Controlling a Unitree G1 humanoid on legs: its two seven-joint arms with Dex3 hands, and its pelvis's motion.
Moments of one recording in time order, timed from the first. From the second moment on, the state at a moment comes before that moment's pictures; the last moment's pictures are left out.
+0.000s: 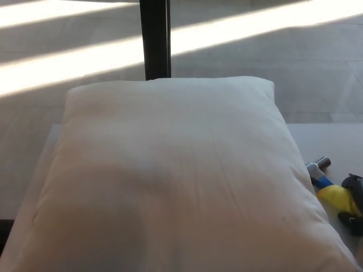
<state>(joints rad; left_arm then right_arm) 0.10 0.52 0.57 1.08 -0.32 -0.14 -0.48 -0.58 -0.52 0.45 0.84 -0.60 0.30 -0.13</state>
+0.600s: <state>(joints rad) 0.09 0.52 0.57 1.09 -0.32 -0.14 -0.50 -0.58 -0.56 0.56 0.84 -0.67 0.30 -0.12</state>
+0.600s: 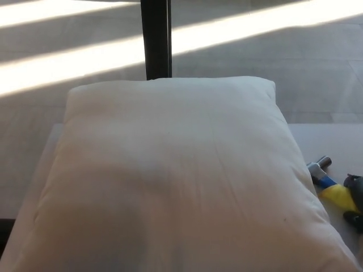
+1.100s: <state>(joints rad) 0.10 0.52 0.57 1.08 -0.32 -0.15 -0.51 -0.49 -0.53 0.30 0.70 -0.60 0.26 -0.14</state>
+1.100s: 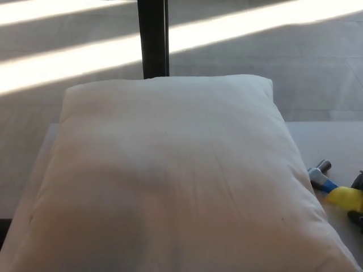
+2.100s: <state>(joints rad) 0.10 0.52 0.57 1.10 -0.32 -0.15 -0.51 -0.62 -0.34 -0.34 0.62 -0.19 0.37 0.00</state>
